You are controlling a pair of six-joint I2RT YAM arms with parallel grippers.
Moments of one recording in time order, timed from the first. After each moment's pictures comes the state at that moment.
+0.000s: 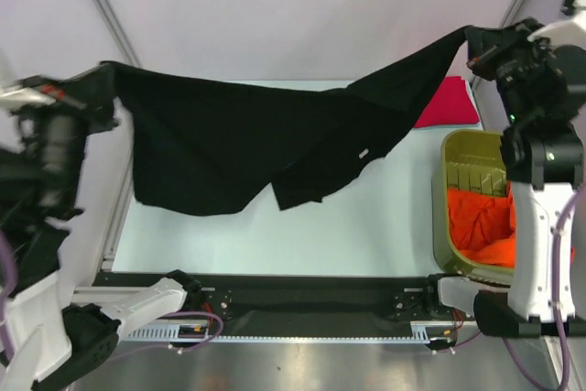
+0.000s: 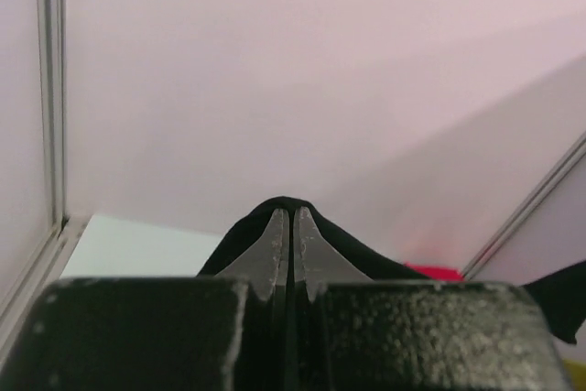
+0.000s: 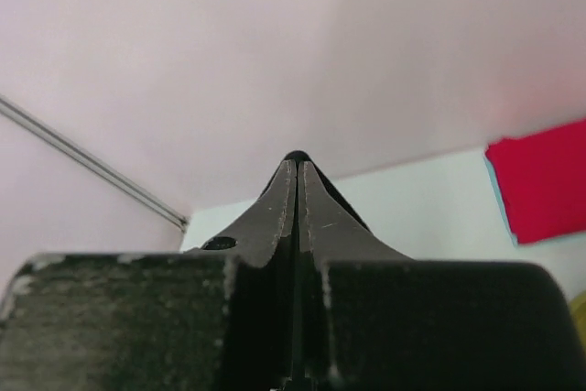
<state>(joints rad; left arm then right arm) -0.51 1.00 1.99 -0.73 -0.47 -0.22 0.02 1.22 1.82 -0.47 -0.03 0.53</state>
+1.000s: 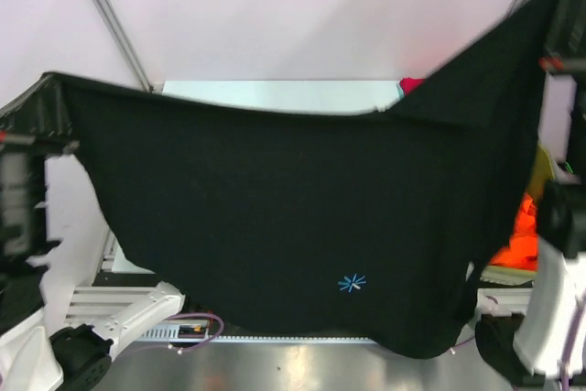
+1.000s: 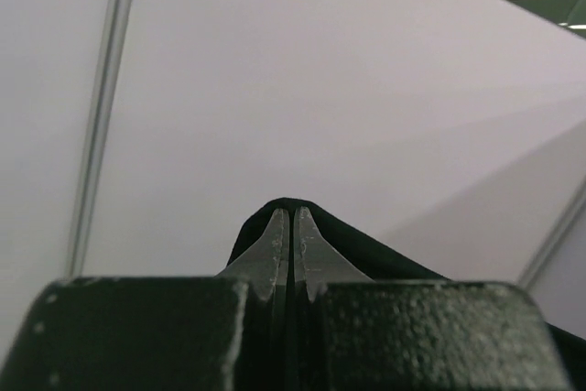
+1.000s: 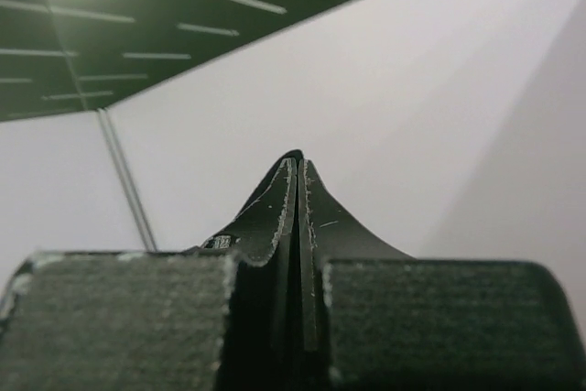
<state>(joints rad) -0.51 0.81 1.91 -0.53 -0.48 -0.10 0.02 1.01 1.96 -0.08 -0.05 0.48</state>
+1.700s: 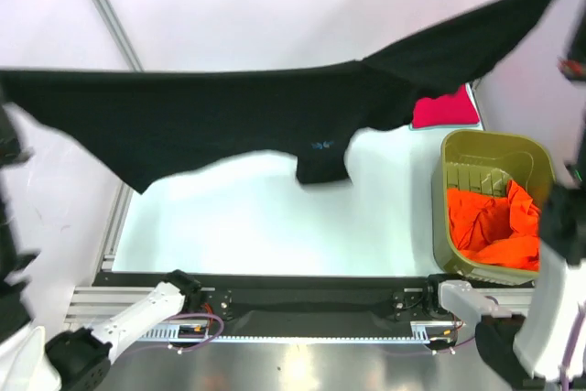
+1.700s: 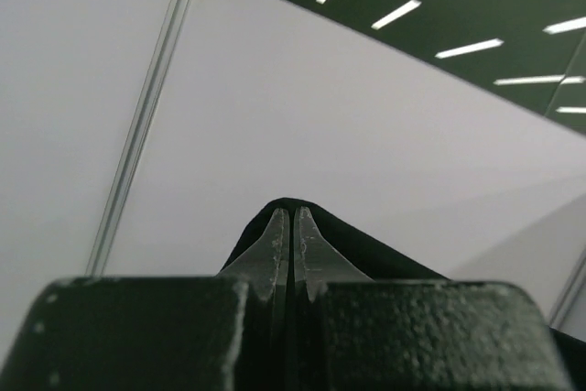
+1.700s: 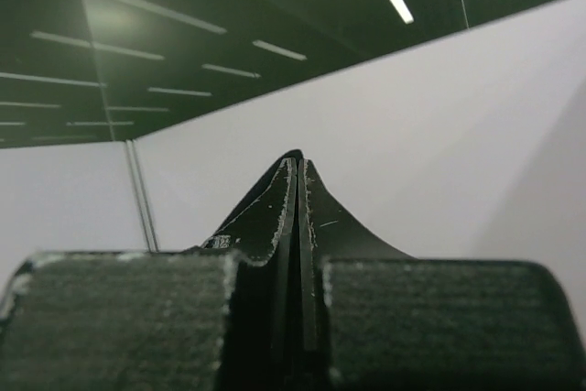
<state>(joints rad) -0.51 0.81 1.92 -0.34 -0.53 0.01 0.02 1.05 1.97 0.05 -0.06 0.47</state>
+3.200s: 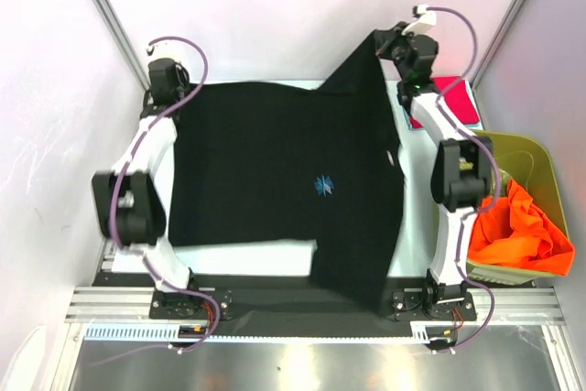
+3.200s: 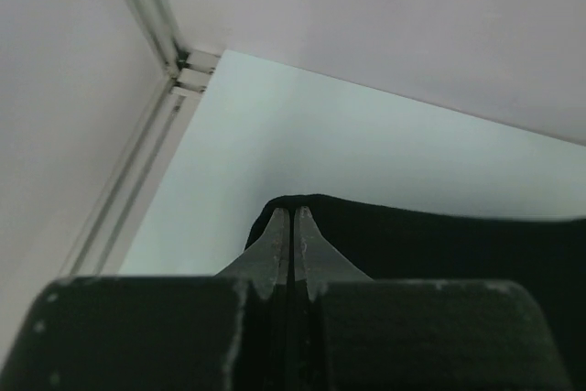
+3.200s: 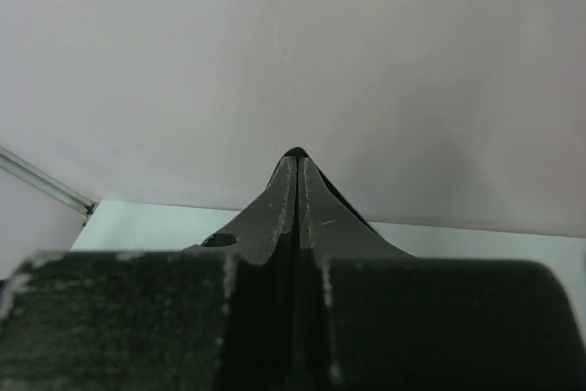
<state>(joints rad) 0.02 1.72 1.42 0.01 -0.27 -0.08 0.12 2.10 1.81 0.46 -0.13 0.44</state>
